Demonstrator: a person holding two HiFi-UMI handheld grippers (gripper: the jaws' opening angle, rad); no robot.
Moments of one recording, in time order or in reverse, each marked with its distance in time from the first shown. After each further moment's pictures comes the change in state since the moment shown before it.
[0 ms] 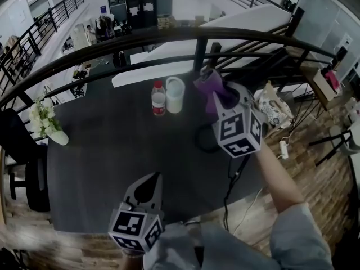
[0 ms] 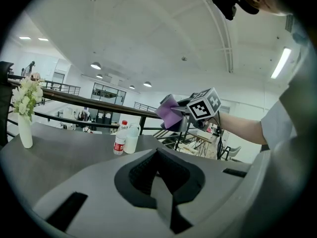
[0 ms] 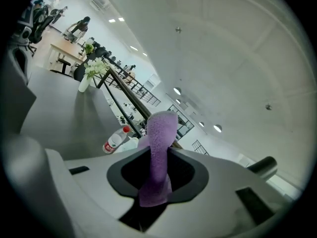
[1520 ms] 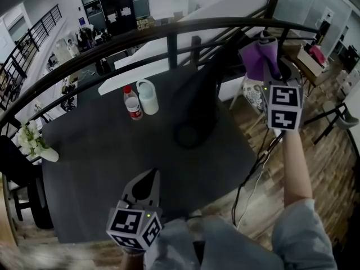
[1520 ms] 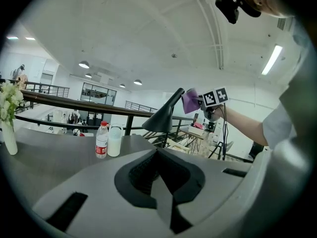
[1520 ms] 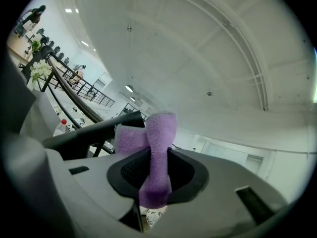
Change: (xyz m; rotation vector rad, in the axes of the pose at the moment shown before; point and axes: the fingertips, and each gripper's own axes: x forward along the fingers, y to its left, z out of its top) left arm 0.036 -0.069 0.007 0.054 0.024 -0.091; right arm -0.116 -0.212 -0.128 0.298 0.035 -0.507
